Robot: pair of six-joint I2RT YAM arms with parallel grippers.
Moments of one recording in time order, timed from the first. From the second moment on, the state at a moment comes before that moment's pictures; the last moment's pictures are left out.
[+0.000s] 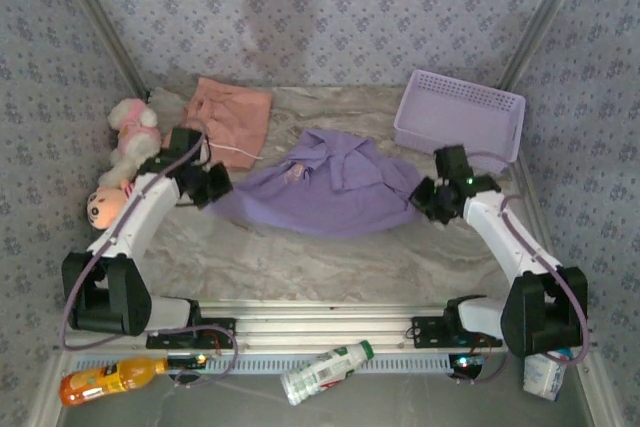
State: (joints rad) left arm -0.13 1.35 1.11 -0.82 0.24 -0.64; right arm 0.16 1.25 0.94 -0.76 -0.17 0.80
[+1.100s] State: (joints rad) left arm -0.14 0.97 0.82 -0.84 0.14 -0.82; right arm 0.04 0.54 0.58 -0.97 -0.26 0.94
